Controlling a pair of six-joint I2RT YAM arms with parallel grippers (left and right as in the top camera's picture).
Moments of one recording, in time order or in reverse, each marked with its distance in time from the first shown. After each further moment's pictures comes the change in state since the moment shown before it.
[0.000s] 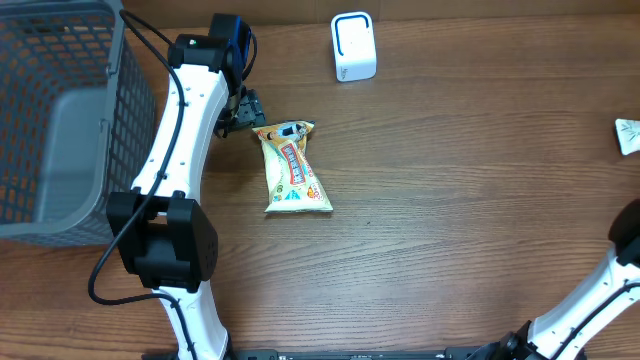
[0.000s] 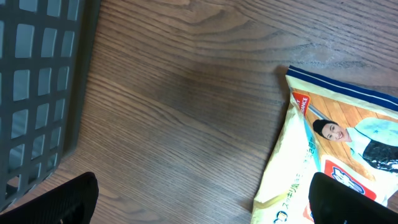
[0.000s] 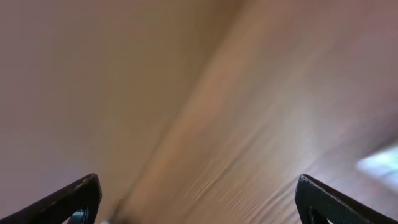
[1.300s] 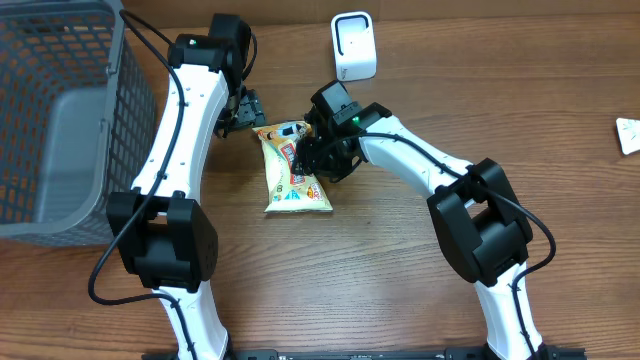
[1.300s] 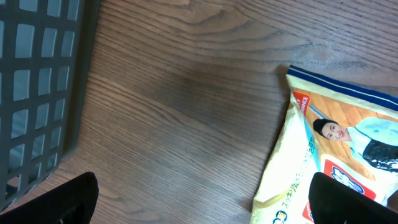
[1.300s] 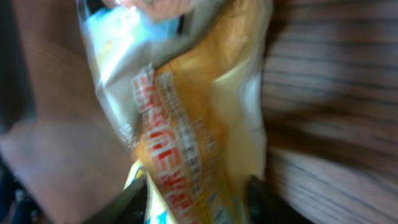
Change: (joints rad) left arm 0.000 0.000 0.000 0.000 0.000 0.000; right arm 1.197 -0.007 -0.659 0.271 0.011 -0.060
